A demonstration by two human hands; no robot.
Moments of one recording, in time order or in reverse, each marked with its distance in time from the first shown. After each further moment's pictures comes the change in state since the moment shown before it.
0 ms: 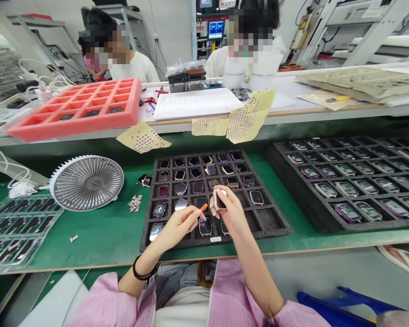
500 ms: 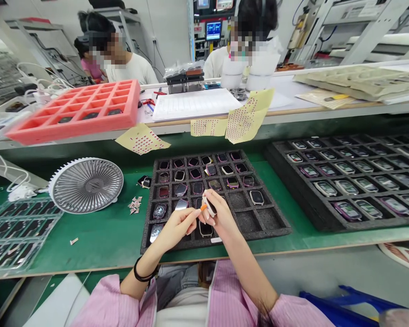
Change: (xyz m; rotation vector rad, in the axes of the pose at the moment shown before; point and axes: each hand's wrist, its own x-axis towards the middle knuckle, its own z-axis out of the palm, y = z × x) left_hand 0.002 0.003 0.000 0.001 -0.002 -0.017; right_hand 0.000 0.014 0.024 0.190 -0.107 0.151
